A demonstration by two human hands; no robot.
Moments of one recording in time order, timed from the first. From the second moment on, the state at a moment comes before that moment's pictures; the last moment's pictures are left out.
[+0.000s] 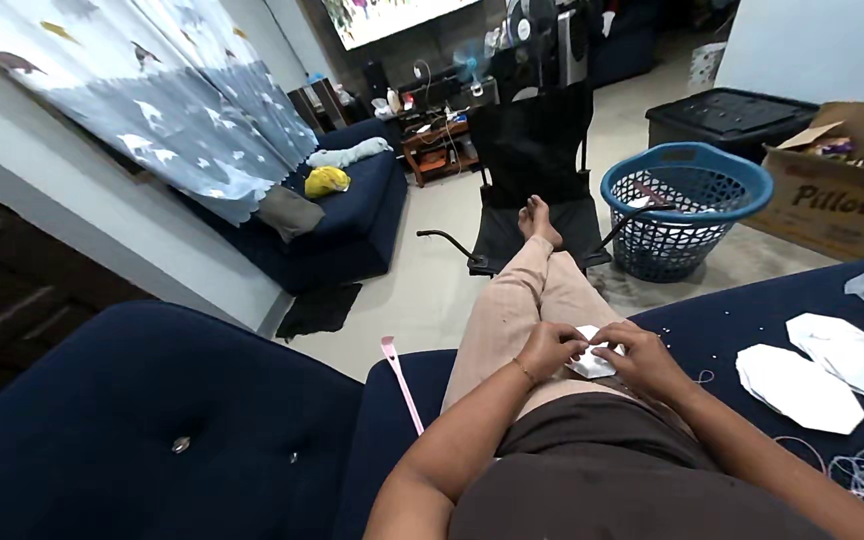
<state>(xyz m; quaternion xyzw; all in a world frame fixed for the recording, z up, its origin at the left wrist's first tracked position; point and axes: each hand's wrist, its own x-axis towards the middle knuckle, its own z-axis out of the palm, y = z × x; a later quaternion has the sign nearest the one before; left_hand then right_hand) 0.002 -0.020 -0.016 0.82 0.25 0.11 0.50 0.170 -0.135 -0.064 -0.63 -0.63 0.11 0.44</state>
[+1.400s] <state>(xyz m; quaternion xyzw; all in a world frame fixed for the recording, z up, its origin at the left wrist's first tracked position) 0.001 -0.020 -0.019 0.73 0.25 0.21 0.60 0.152 -0.139 -0.068 -0.61 -0.55 0.18 0.54</state>
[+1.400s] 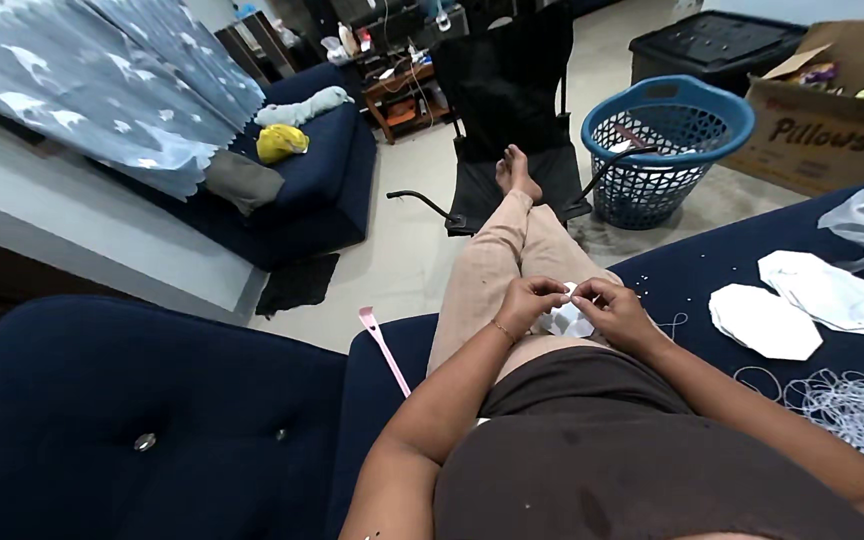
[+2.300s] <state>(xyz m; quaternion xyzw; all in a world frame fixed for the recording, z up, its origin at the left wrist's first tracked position) 0.002 -0.020 -0.019 0.76 0.25 0.18 0.57 0.154 -0.138 -0.072 -0.61 -0.59 0.11 0.52</state>
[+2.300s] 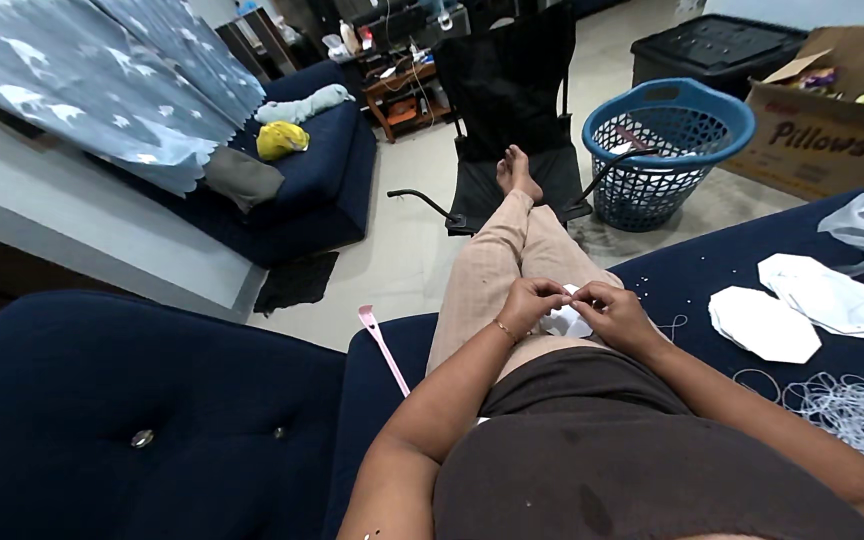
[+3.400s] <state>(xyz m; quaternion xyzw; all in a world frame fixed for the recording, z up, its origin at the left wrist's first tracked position) 0.004 -0.014 -0.027 0.80 0.23 0.13 0.53 0.168 -0.137 -0.063 -0.61 -0.51 0.28 0.53</state>
